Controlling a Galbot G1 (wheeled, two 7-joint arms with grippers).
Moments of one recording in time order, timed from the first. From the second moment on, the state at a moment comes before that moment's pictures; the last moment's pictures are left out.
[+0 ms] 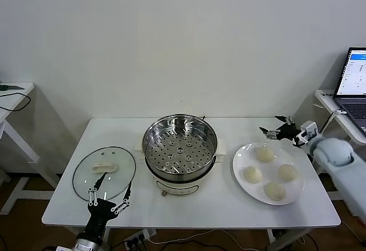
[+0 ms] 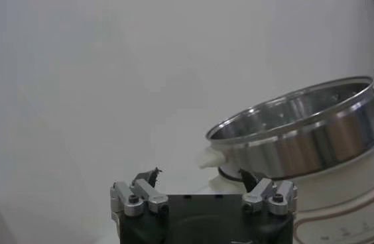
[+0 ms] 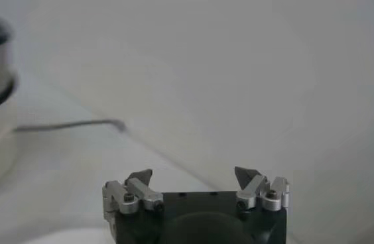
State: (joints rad) left arm 1.73 -1.32 -0.59 -2.06 0.15 -0.20 0.03; right arm -0.34 0.62 -0.23 1.15 0.42 -0.12 -0.69
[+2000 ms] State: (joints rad) left arm 1.76 -1.35 -0.60 -2.05 0.14 -0.20 -0.02; right arm 0.23 0.90 -0.75 0.90 -0.19 0.26 -1.17
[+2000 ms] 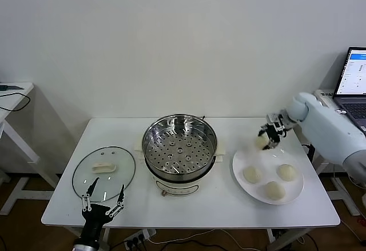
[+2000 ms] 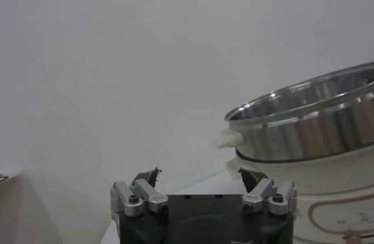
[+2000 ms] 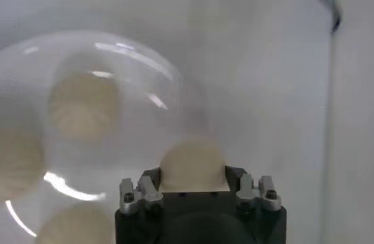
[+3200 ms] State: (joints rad) left arm 1.77 -1.35 -0.60 -2.08 0.13 -0.23 -0.03; right arm 0.37 1.42 -0.95 0.87 -0.47 0.77 -1.14
